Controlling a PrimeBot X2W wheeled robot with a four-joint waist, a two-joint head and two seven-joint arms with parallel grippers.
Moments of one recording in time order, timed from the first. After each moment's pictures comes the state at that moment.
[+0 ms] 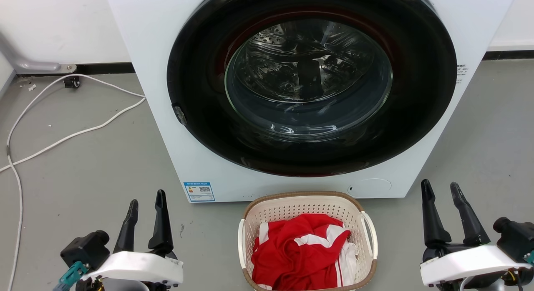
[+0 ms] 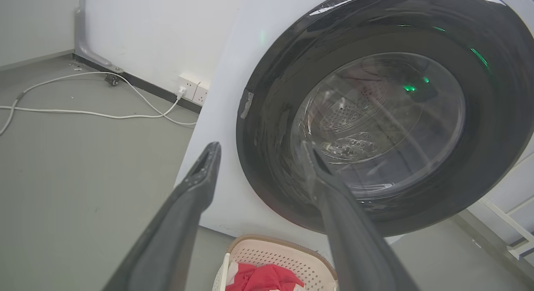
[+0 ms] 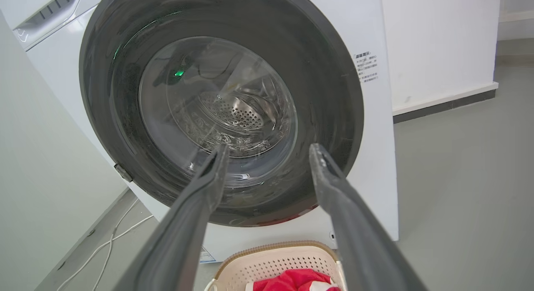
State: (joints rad) left arm 0.01 0.05 0.00 0.07 -0.53 -0.03 -0.15; right arm 0.03 -0.05 -0.01 0.02 0.39 0.13 -0.15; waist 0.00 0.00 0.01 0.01
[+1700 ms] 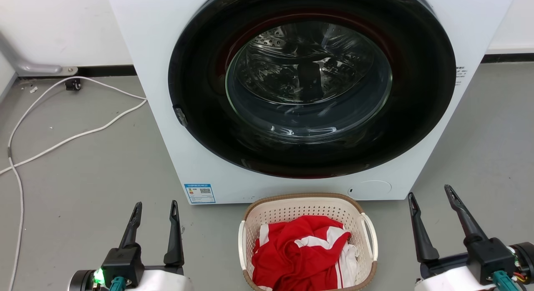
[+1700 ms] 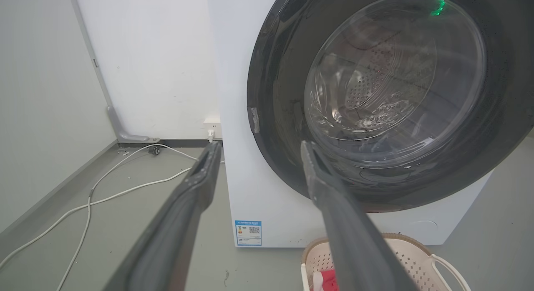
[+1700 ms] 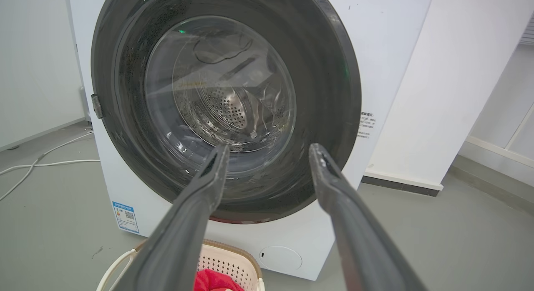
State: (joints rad) left arm 0.06 0.05 -0.03 0.06 -0.07 0.02 -0.26; right arm 0.08 -0.05 -0.01 -0.02 -0.11 0.13 -0.26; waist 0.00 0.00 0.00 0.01
